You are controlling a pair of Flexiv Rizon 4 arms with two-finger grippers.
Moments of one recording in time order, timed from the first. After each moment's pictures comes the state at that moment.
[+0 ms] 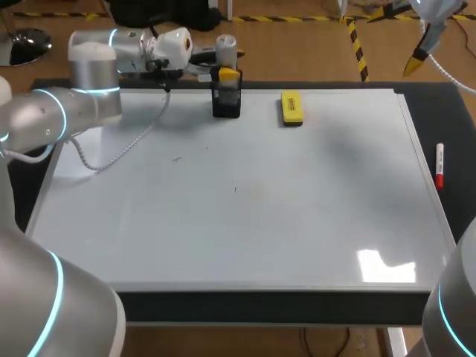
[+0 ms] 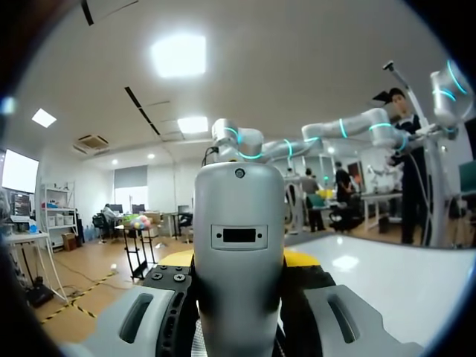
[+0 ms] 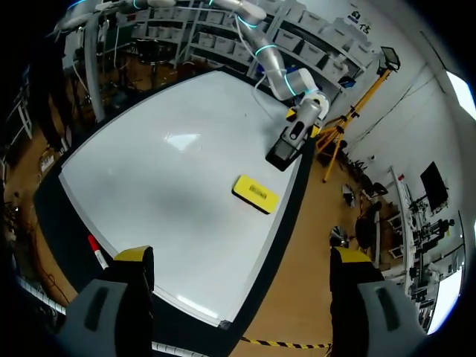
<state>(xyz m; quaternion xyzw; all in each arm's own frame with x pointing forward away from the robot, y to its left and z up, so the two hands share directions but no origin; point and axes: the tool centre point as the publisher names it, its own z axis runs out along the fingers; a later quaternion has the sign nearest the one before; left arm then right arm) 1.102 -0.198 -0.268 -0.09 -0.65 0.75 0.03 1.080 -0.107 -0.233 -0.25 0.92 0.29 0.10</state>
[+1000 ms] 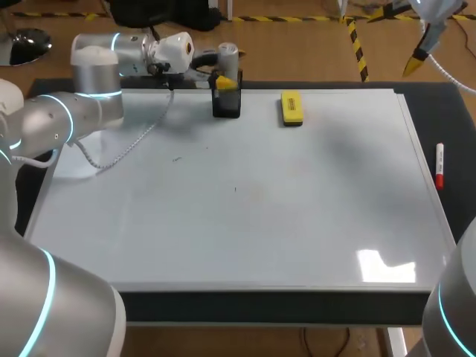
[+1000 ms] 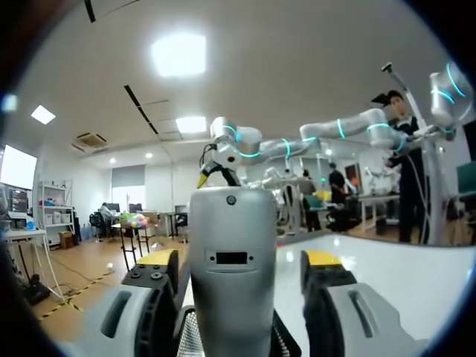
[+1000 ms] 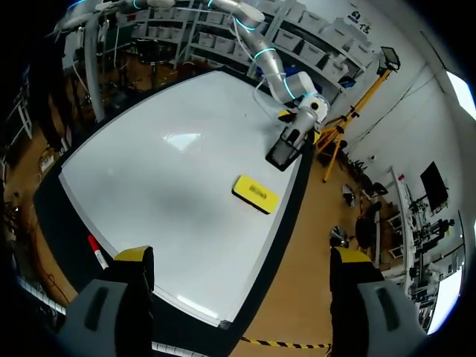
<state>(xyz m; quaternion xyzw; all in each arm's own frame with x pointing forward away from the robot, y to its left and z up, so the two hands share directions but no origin) 1.102 -0.200 -0.279 -0.09 -0.65 0.75 0.04 1.080 -0.107 -0.233 -0.25 0.92 0.29 0.10</state>
